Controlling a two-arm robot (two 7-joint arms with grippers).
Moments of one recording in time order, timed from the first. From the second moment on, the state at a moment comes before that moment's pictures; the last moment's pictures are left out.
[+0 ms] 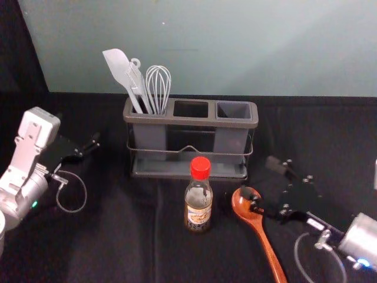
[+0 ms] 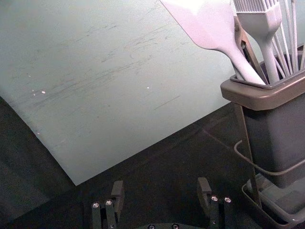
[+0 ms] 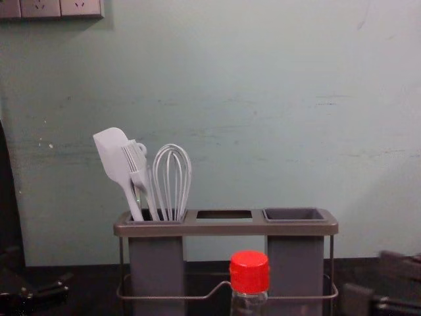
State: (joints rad) left arm -0.20 0.60 0.45 -1.41 -0.25 -0.12 0.03; right arm -0.07 0.72 -0.37 -1.77 0.61 -0.18 0.45
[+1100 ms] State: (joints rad) left arm -0.20 0.60 0.45 -1.41 -0.25 -0.12 0.03; right arm 0.18 0.55 -0.51 -1.68 0.51 0.01 0.58
